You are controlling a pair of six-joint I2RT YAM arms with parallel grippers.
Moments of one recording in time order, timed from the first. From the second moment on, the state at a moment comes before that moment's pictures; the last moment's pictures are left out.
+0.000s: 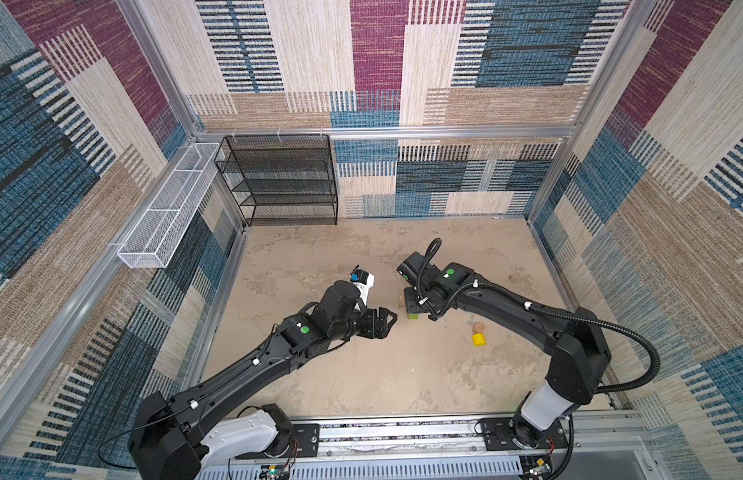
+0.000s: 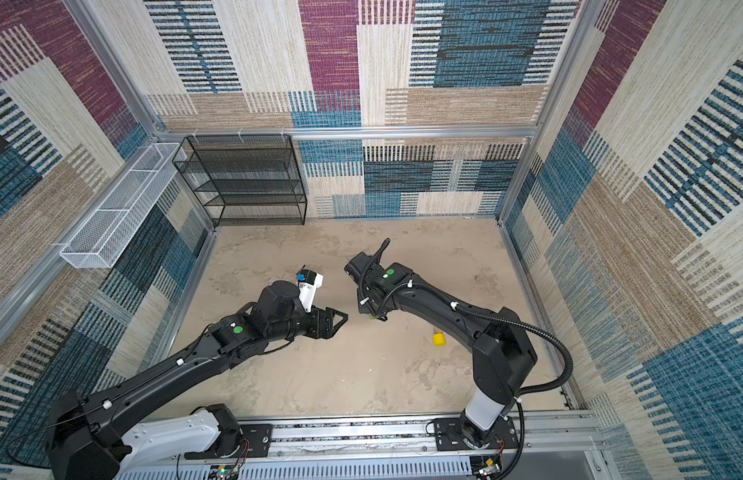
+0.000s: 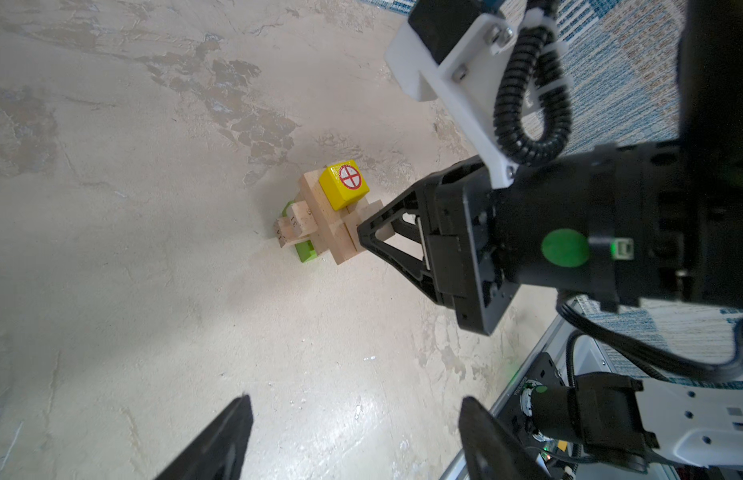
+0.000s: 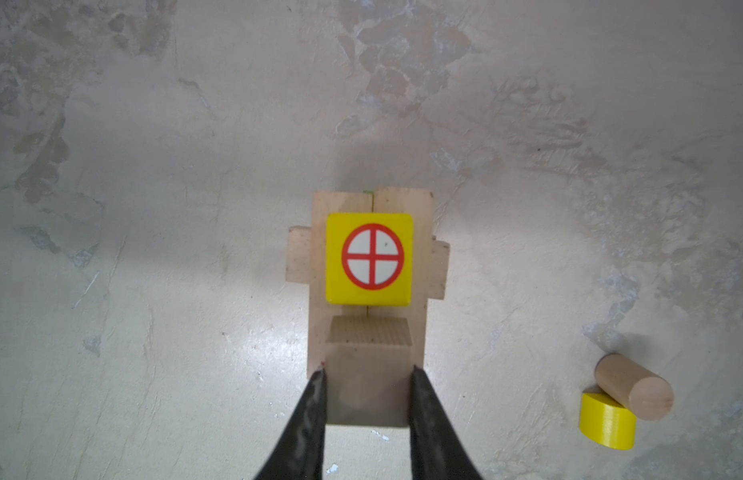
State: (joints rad) left arm -0.78 1.13 0.88 -0.38 0.14 -0.55; right arm 0.77 1.67 1.39 -0.92 0.21 0.62
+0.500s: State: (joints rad) left arm -0.78 1.12 0.87 -0.39 0.13 -0.55; right arm 0.76 1.69 1.41 -0.93 0.21 0.61
